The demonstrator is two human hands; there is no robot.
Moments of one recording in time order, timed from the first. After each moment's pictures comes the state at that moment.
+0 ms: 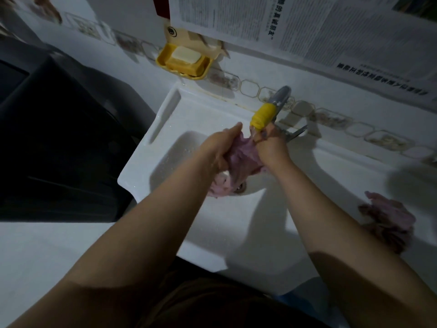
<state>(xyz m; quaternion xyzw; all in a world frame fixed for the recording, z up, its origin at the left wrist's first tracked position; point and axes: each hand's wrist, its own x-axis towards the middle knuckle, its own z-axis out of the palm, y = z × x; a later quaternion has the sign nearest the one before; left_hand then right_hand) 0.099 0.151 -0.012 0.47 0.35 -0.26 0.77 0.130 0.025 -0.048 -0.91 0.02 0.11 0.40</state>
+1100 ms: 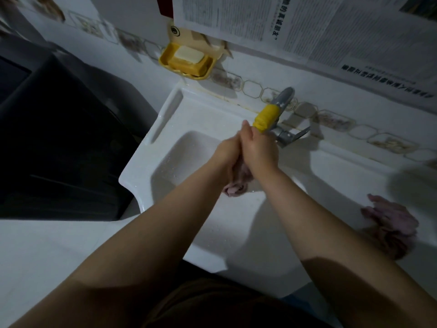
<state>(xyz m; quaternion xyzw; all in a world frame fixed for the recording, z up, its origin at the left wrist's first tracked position) 0.085 0.135 -0.027 0.56 0.31 -0.19 0.75 0.106 0.065 -0.027 -0.94 0.05 0.06 0.34</state>
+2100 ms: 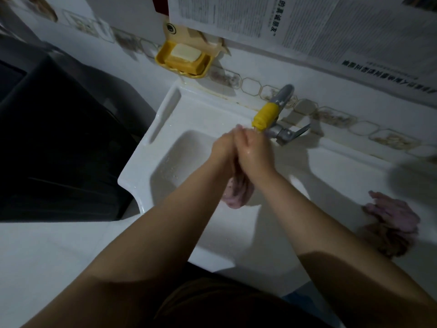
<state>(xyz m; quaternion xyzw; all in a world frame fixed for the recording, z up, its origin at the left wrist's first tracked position) 0.102 0.128 -0.059 0.52 0.34 -0.17 0.77 0.104 0.061 -0.046 -0.93 0.01 0.03 0.37</state>
